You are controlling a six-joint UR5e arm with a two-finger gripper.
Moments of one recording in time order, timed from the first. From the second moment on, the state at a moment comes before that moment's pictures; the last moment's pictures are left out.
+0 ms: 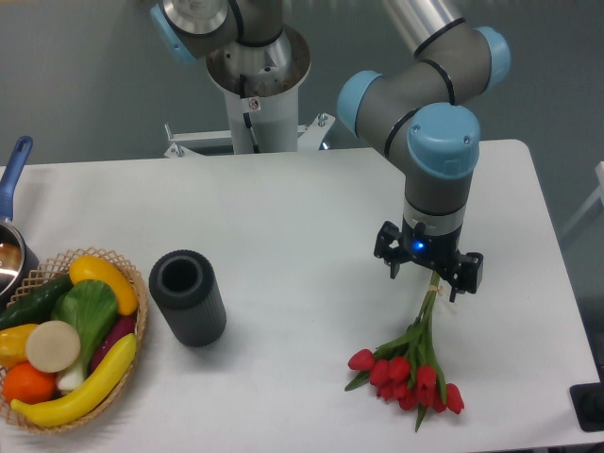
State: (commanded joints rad) arm 2.61 -1.96 -1.55 -0.98 1.55 1.12
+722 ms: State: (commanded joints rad) arm 2.58 -1.98 -1.75 -0.77 1.56 1.07
